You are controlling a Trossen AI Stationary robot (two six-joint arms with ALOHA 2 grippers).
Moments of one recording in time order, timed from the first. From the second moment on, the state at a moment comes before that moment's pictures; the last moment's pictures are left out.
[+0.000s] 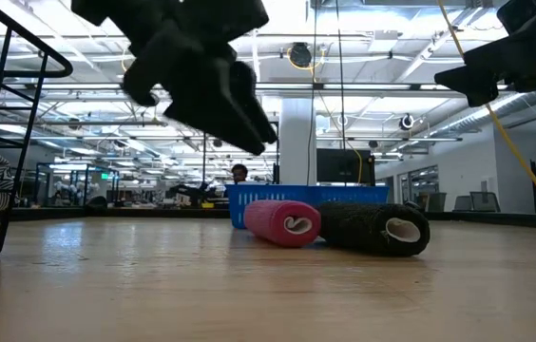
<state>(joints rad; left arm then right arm) -0.27 1.75 1.06 -0.10 -0.24 0.12 0.31 0.22 0.14 0.01 0.29 0.04</state>
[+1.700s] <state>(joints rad) -0.12 1.97 1.06 0.12 -0.07 -0.54 0.31 0.23 0.14 0.07 0.29 0.11</state>
